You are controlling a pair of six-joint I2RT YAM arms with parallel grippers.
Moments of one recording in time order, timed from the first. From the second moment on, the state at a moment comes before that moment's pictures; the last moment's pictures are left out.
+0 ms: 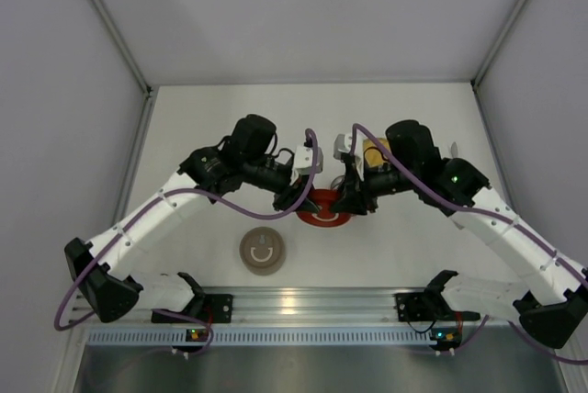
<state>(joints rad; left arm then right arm) -0.77 1.30 1.35 -0.71 0.84 0.39 0.71 1.09 1.22 -0.74 -0.75 -0.28</state>
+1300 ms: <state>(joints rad) -0.86 0.93 0.97 0.08 0.07 0.92 0.46 1.10 1.33 -0.41 -0.85 -0.09</state>
